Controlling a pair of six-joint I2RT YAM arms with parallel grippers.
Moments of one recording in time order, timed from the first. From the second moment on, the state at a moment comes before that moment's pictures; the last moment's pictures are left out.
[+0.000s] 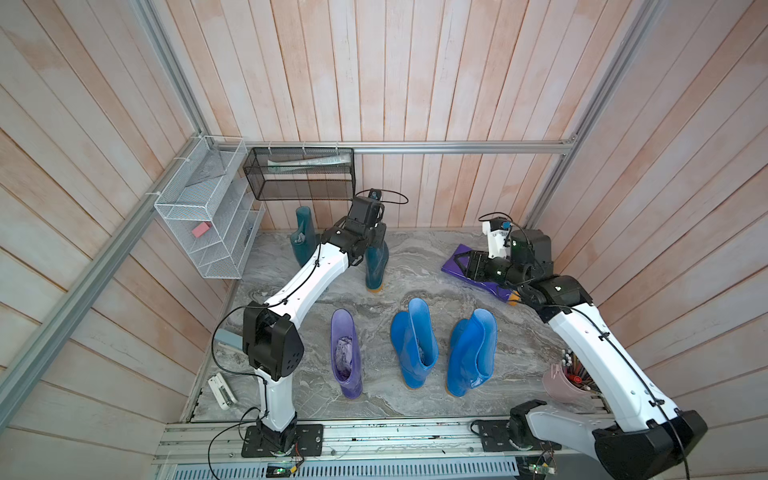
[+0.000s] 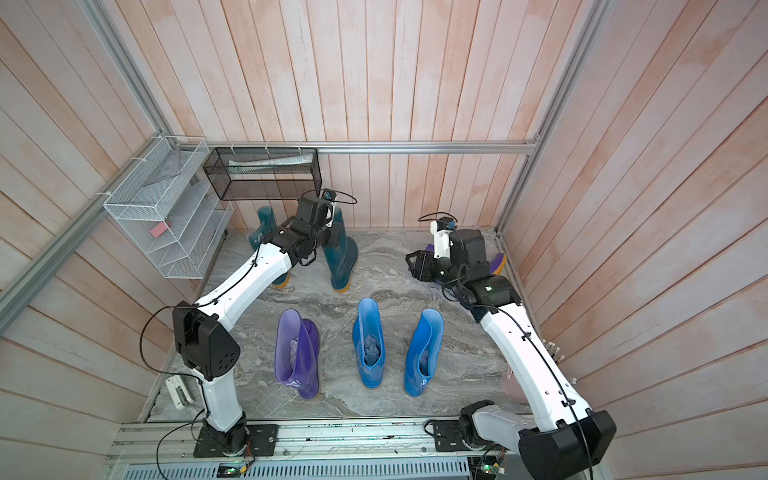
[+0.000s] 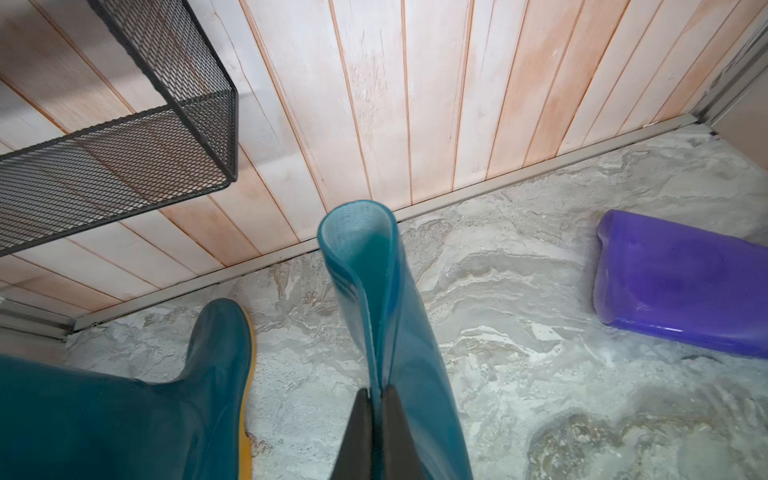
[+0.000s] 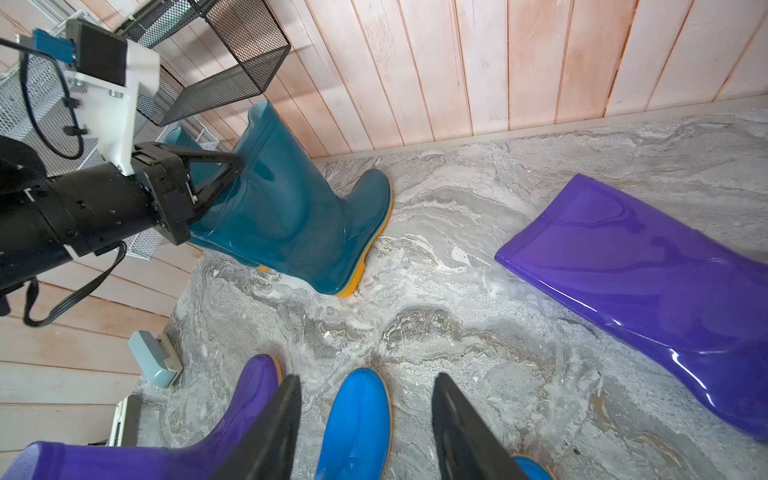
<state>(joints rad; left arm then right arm) -0.49 1.90 1.90 -0.58 -0.26 0.01 0.35 1.18 1.27 -0.59 -0.23 0.39</state>
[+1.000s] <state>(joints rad) -0.32 1.88 1.88 -0.58 -0.29 0.14 0.35 1.22 1.27 -0.58 -0.23 0.41</state>
